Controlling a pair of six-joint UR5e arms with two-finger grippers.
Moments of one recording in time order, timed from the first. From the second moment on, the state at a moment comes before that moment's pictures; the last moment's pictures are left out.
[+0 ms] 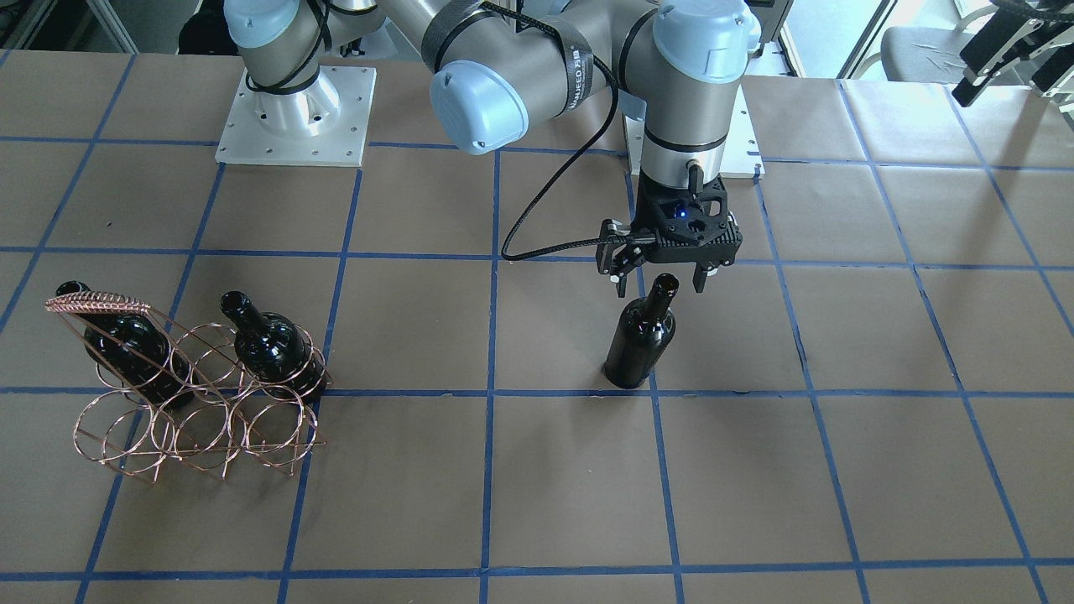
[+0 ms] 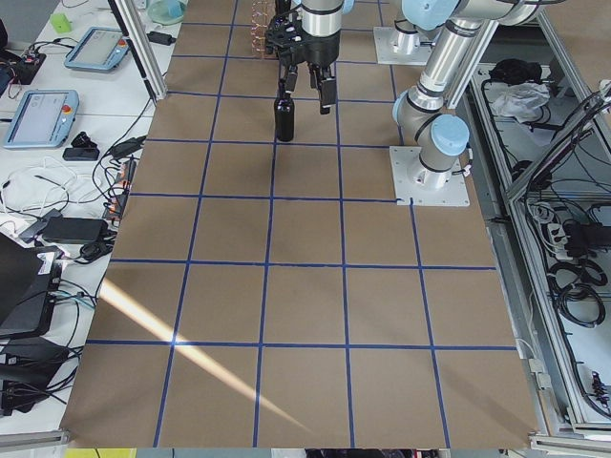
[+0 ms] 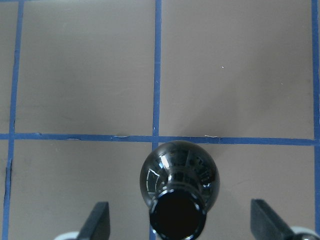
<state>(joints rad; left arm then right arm) -1.01 -1.43 -1.41 -1.88 1.63 0.32 2.26 -1.05 1.27 -2.02 -1.63 0.66</state>
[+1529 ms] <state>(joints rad) -1.01 -1.42 -1.42 -1.88 1.63 0.32 2.25 -1.06 1.27 -2.05 -1.62 0.65</state>
